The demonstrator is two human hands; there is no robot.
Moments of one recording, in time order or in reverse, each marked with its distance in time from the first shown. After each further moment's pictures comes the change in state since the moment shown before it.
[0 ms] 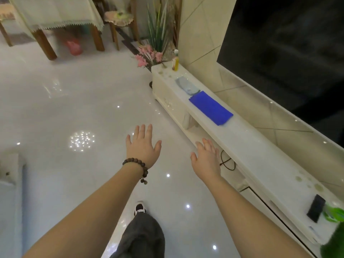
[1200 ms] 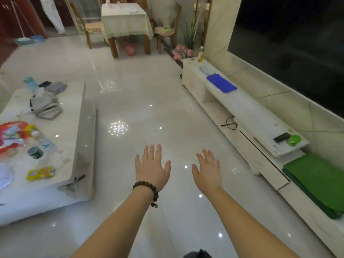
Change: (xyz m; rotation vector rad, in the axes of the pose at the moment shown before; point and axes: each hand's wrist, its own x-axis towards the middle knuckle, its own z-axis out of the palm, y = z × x) left_hand -0.811 0.060 0.030 0.043 0.012 -0.217; right_hand -0.747 0.111 -0.029 0.014 -0.088 -0.220
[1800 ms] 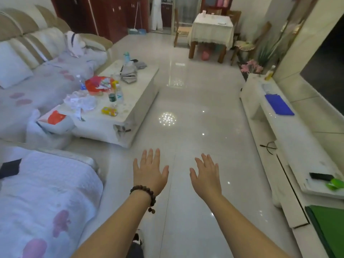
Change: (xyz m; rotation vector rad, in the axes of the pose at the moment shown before) left_hand -0.289 0.087 0.042 -0.090 0.116 -0.485; right_hand -0.191 0.089 -0.026 -0.026 -0.151 -0.482
